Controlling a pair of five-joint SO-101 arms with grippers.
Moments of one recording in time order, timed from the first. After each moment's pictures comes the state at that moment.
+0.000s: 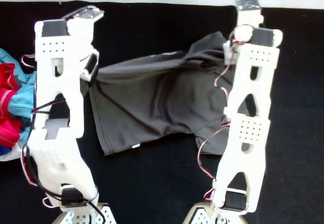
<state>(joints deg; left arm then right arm) -11.8 23.6 -32.1 100.6 -19.8 4.7 56.3 -84.7 100.3 14.0</state>
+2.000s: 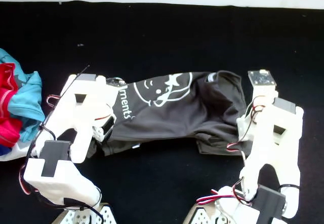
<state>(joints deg) -4.4 6.6 26.4 85.6 -25.7 17.3 -16.5 37.1 69.5 26.2</state>
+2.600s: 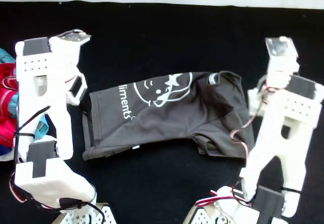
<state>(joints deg) -15.8 7.2 -7.9 98.2 -29.8 12.6 -16.3 10.0 83.1 19.4</state>
